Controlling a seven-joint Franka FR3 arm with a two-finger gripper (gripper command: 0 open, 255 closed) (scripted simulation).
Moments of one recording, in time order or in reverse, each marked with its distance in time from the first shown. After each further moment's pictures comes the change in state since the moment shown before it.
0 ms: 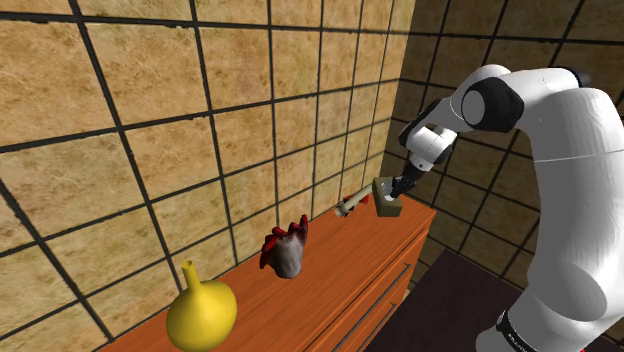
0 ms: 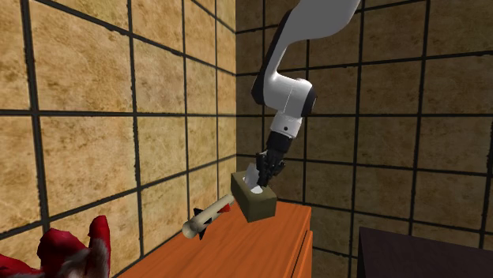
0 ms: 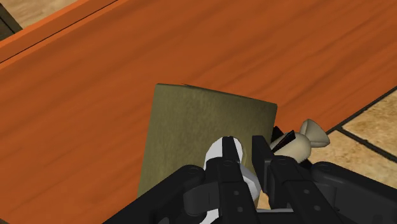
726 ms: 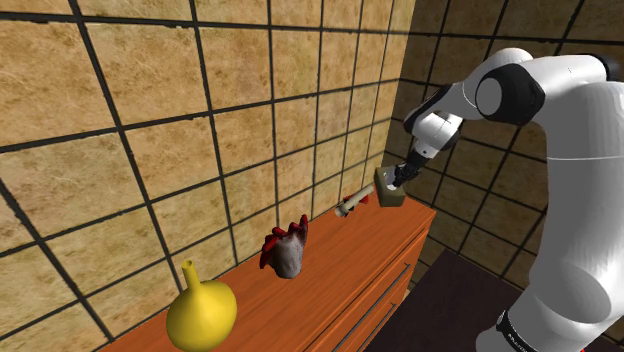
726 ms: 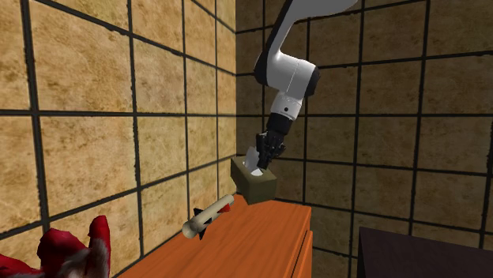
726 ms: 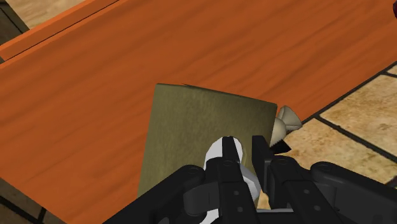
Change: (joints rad) arm 0.033 -0.111 -0.048 -0.017 -0.088 -0.068 0.086
